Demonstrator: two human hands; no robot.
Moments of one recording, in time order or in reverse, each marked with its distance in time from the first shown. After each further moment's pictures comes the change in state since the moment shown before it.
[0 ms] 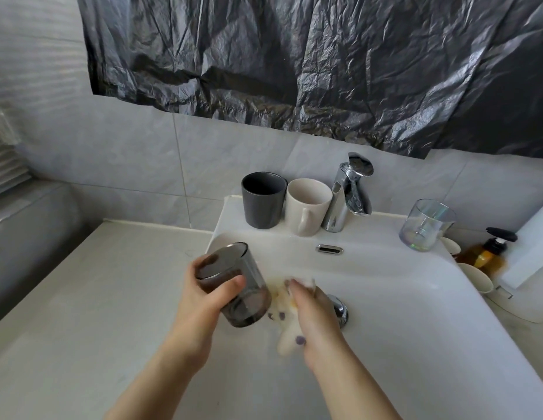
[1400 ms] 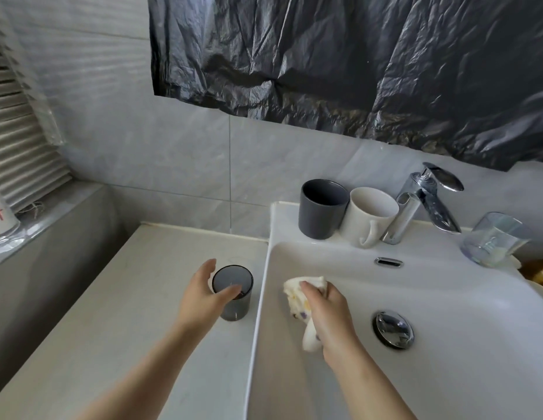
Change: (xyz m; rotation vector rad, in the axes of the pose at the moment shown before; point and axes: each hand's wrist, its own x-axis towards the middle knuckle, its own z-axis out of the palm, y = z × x) left_hand 0.094 -0.008 -0.118 0.703 0.038 -0.024; right_hand 0.017 0.006 0.089 -0.183 0.056 -0.149
